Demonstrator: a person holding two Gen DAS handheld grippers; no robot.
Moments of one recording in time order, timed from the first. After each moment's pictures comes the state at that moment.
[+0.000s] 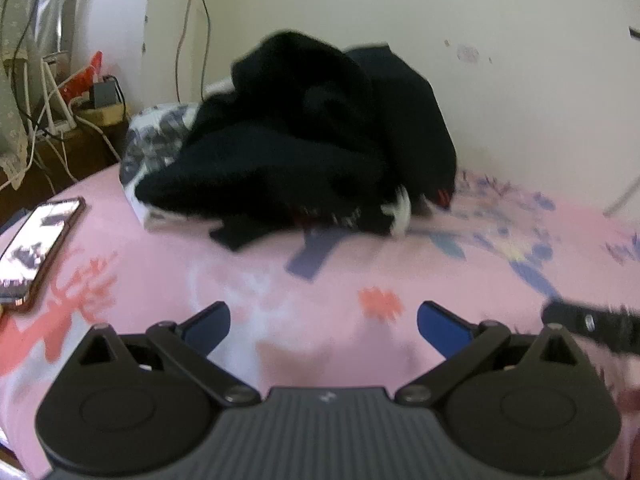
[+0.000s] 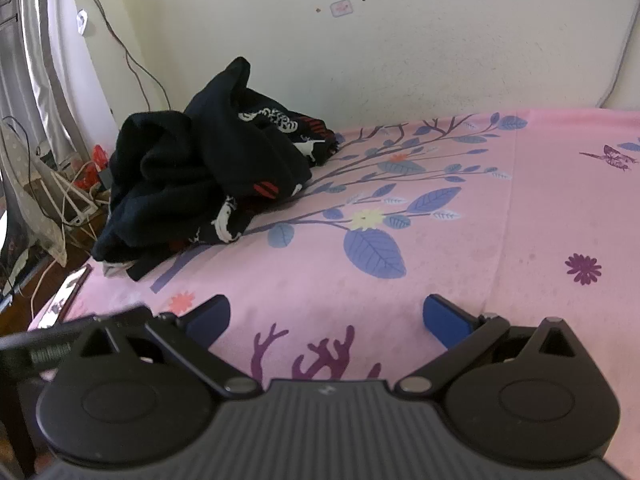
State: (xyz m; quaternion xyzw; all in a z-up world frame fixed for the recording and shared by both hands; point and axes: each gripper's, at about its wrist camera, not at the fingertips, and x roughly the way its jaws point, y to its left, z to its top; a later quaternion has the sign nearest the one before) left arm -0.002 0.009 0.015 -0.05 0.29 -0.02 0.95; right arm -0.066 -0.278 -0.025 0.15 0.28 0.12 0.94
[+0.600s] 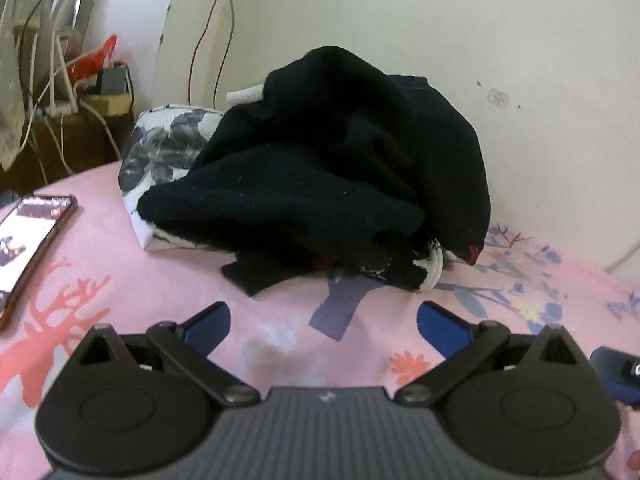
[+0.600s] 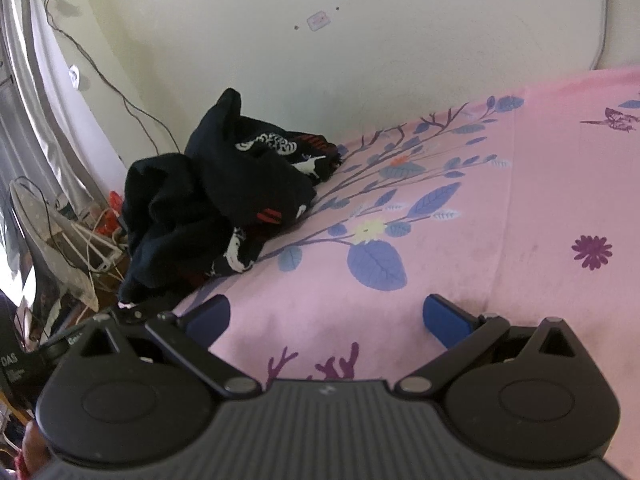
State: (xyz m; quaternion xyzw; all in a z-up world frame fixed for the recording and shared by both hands) left arm 0.035 0.041 0.009 -0.12 0.27 -0.03 0.96; right arm -0.062 -0.301 -0.025 0.24 0.26 0.14 0.92
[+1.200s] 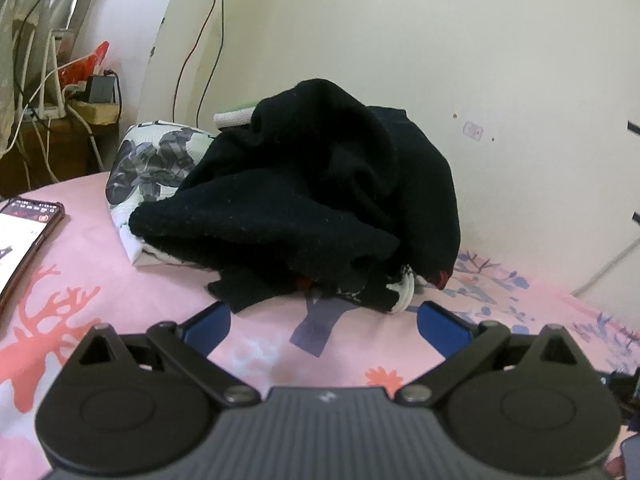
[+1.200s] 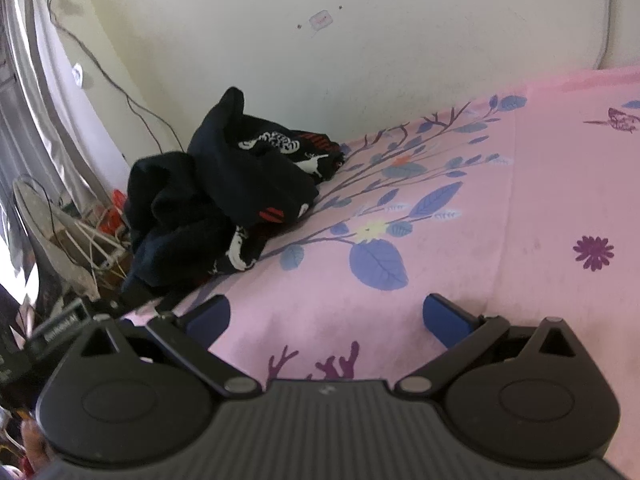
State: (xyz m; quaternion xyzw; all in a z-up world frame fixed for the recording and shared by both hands) left arm 0.019 0.053 0.014 -0.15 0.23 -0.08 0.96; right arm -0.061 -0.301 -0.027 0.23 0.26 0.15 0.92
